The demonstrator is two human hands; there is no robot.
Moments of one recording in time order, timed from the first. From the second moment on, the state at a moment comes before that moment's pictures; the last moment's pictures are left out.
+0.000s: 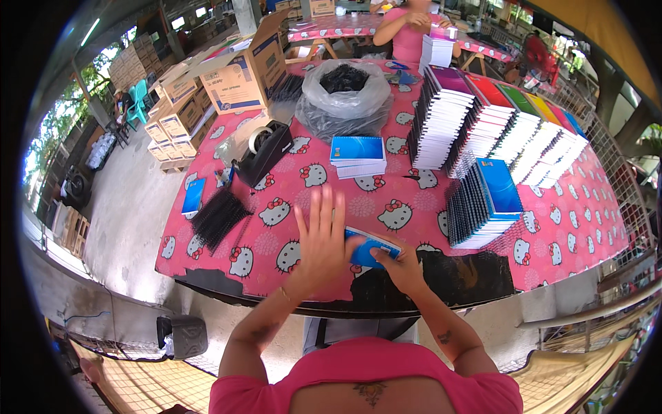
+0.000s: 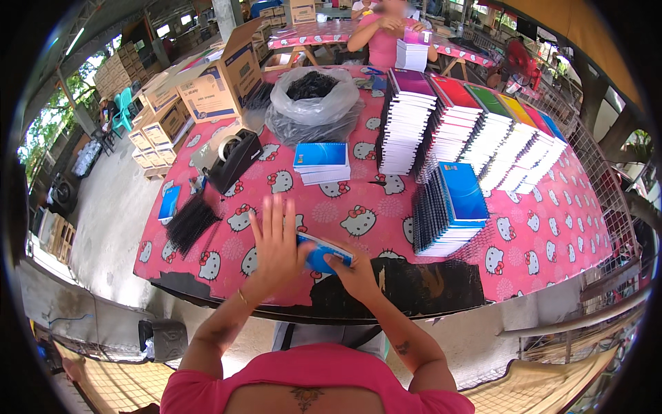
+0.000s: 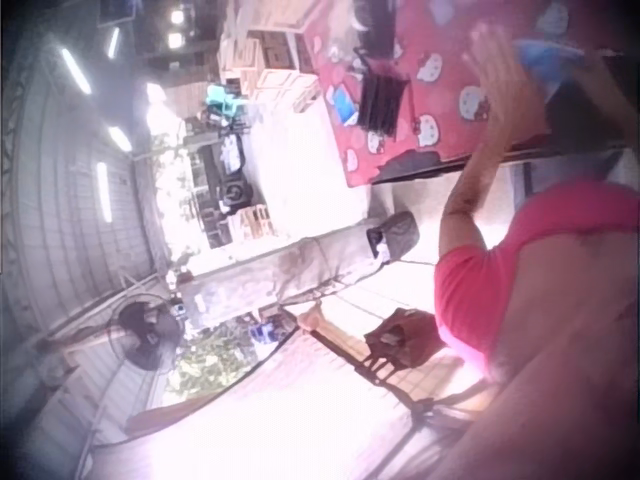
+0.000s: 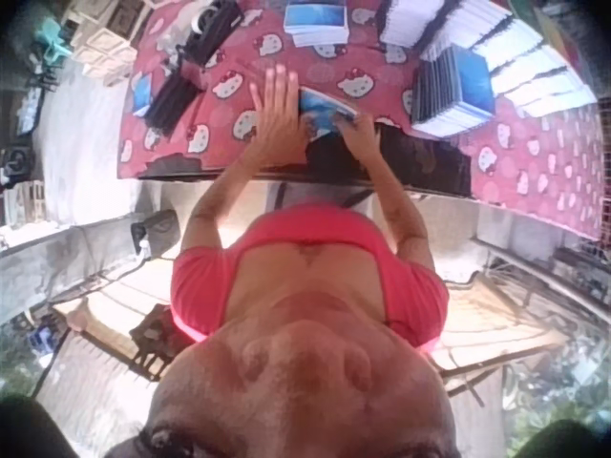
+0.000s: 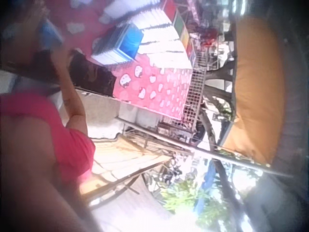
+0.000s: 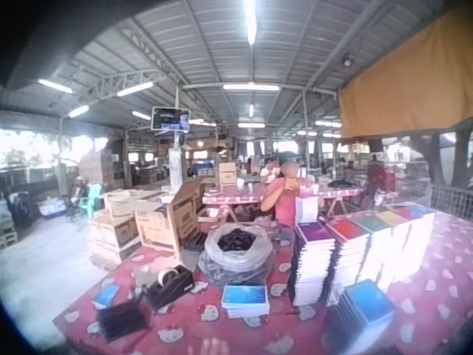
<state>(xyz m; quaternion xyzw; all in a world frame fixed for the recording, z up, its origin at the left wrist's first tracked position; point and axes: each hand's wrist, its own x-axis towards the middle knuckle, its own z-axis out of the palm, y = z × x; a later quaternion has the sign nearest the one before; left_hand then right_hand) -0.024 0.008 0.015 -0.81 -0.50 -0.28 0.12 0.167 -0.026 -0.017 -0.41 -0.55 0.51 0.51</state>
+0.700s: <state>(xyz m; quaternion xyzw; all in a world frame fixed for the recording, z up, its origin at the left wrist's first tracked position) -0.011 -0.025 -0.021 -0.88 -0.40 -0.26 0.03 0.174 -0.022 -0.019 -0.43 -0.53 0.51 0.53</state>
